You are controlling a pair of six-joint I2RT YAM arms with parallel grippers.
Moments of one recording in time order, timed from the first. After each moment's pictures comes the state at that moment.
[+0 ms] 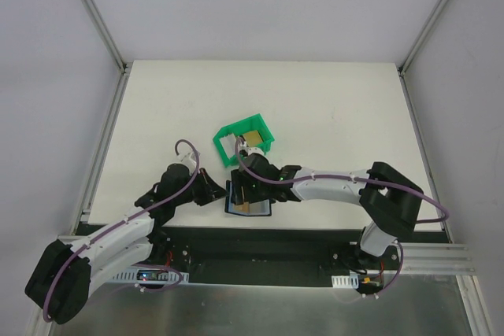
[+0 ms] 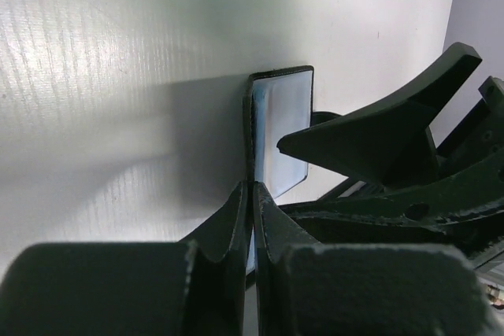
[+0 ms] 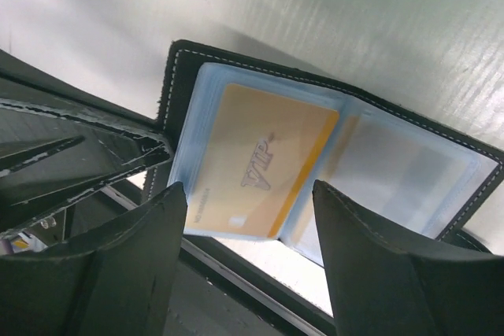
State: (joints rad) left arm -0.55 0.81 0.19 0.04 0.30 -0.99; right arm 1.12 1.66 0.96 -0.20 0.05 0.79
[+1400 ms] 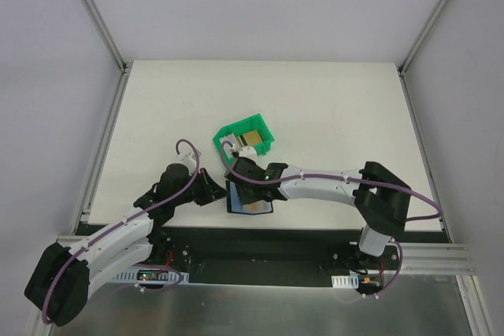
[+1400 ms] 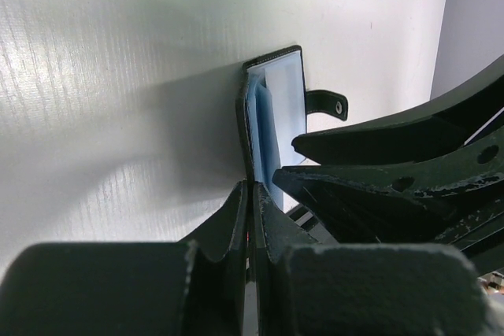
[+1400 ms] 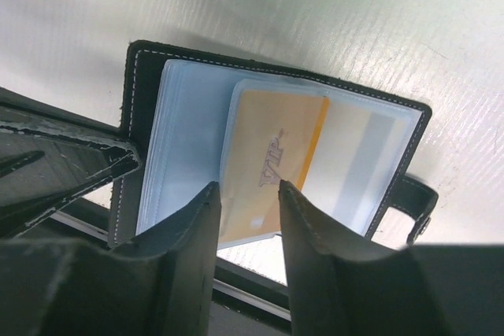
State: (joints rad) left arm -0.55 0.79 0.19 0.02 0.32 -0.97; right arm 1.20 1.73 1.16 -0.52 0.27 0.74
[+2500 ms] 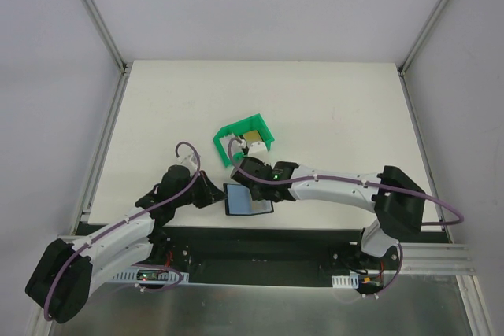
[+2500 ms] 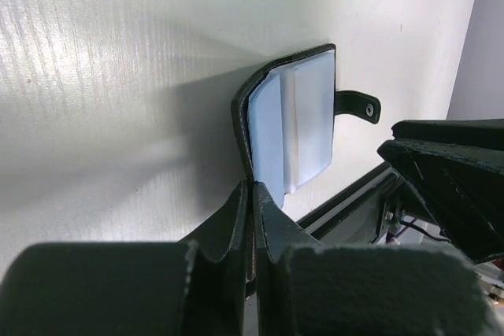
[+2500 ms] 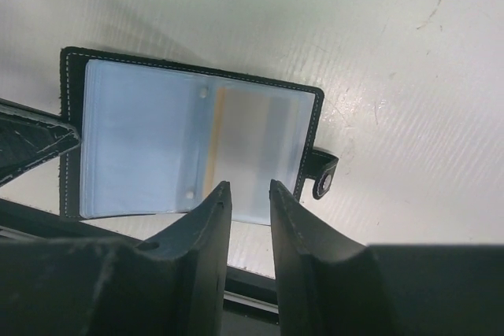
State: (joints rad) left arm -0.55 0.82 0.17 0.02 0.30 -0.97; right arm 1.21 1.63 1.16 -0.66 0.44 0.74
